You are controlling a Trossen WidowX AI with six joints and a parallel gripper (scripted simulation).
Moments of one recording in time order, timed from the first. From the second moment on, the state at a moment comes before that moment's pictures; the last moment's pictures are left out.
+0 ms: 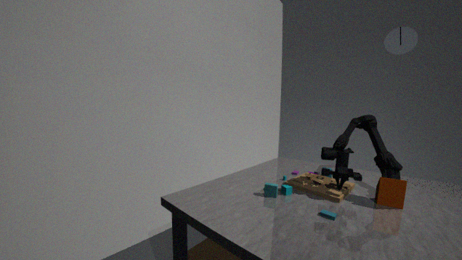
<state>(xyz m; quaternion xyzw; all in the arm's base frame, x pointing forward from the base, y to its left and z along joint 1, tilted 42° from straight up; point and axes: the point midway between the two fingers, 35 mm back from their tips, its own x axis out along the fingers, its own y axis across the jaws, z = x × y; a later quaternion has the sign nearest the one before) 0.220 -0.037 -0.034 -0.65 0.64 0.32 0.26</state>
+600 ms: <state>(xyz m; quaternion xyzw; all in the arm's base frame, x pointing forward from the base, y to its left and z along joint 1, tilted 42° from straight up) 0.220 -0.030 -0.026 -0.65 0.64 0.32 0.26</state>
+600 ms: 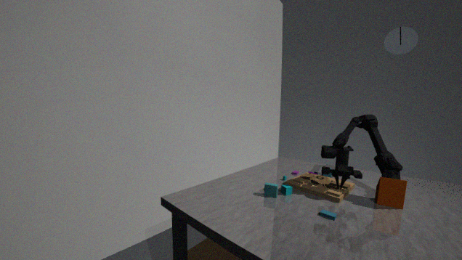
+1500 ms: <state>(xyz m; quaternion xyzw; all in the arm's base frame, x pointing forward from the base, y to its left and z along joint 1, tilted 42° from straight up) 0.223 -0.013 -0.008 -0.65 0.64 0.33 0.26</state>
